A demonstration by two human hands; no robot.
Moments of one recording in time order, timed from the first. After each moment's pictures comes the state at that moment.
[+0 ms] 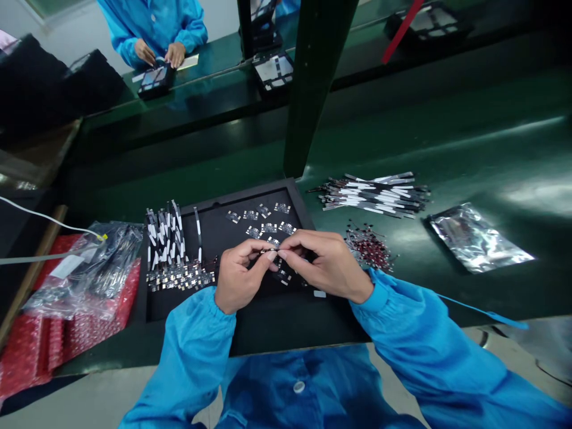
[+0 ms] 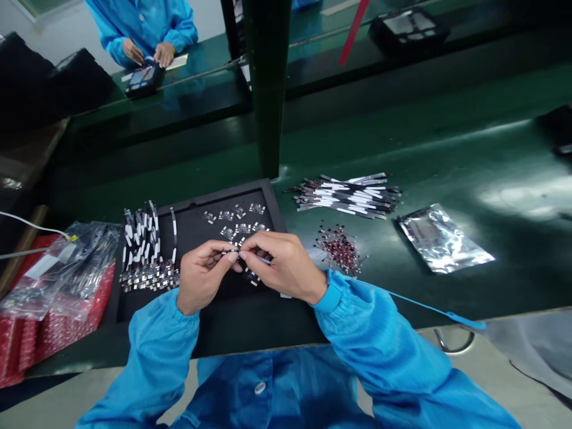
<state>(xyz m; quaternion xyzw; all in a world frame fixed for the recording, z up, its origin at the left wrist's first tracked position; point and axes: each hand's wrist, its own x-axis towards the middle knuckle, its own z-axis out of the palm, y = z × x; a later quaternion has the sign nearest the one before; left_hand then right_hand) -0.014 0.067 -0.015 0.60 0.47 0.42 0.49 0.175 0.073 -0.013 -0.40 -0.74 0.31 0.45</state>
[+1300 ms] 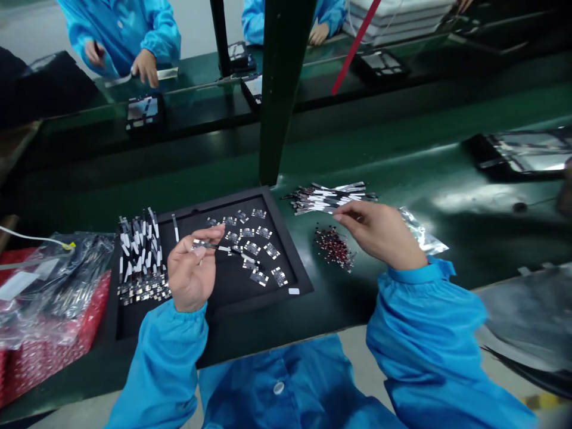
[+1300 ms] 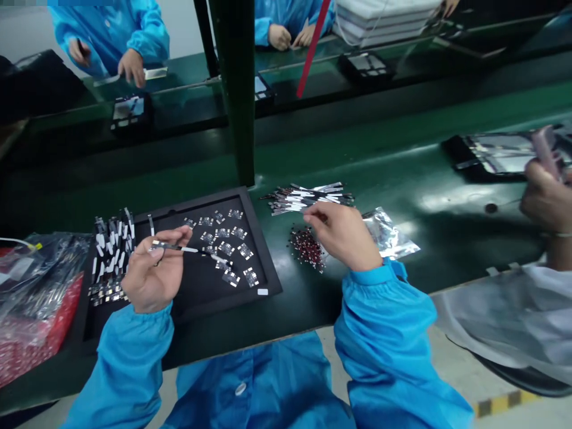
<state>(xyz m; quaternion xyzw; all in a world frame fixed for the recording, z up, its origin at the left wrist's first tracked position) -0.028 0.086 -0.004 0.39 0.34 0.66 0.55 0.302 0.084 -0.010 -0.69 -0.65 0.14 0.29</state>
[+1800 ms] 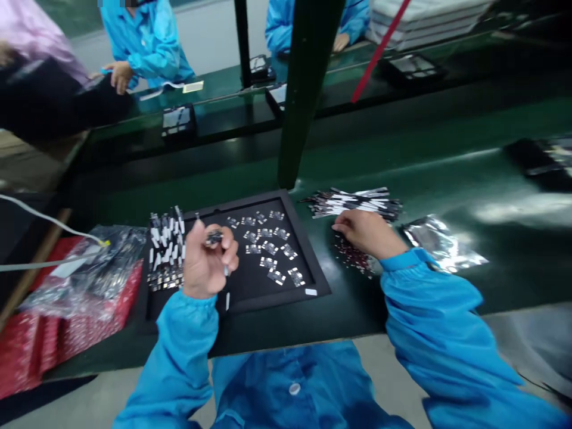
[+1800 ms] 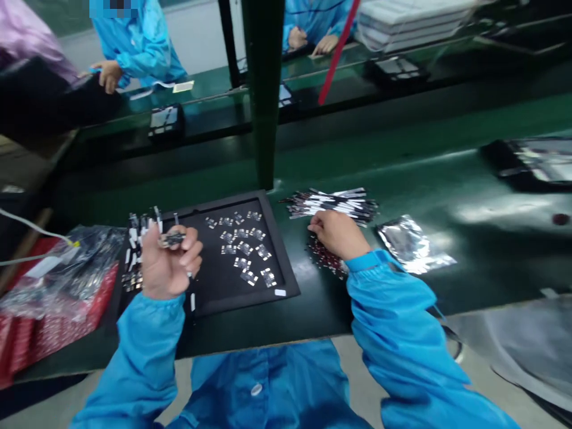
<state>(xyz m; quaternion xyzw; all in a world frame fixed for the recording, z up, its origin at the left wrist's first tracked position) -0.041 0.086 0.043 0.28 0.40 0.52 0.70 0.298 0.116 -0.065 -0.67 -0.71 0.14 0.15</state>
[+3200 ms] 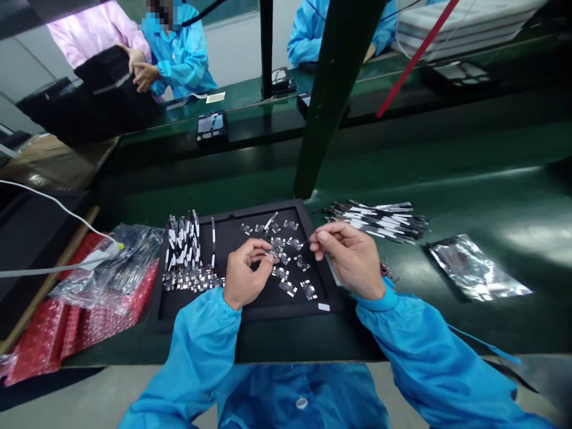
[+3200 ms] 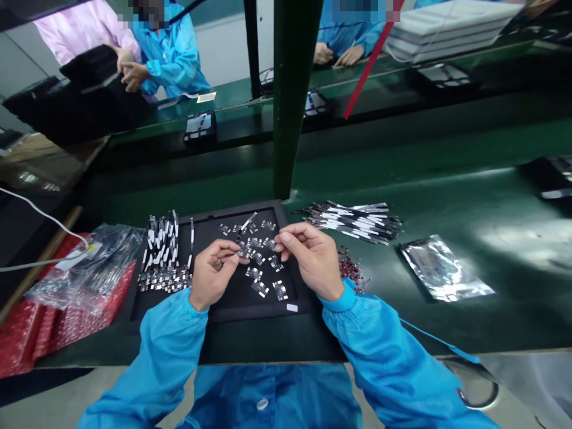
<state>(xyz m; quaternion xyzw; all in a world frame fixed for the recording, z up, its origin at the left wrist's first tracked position) -0.019 0.073 -0.010 0.57 0.49 0.46 0.46 0.186 0.085 -0.028 -0.43 -0.46 0.49 0.60</state>
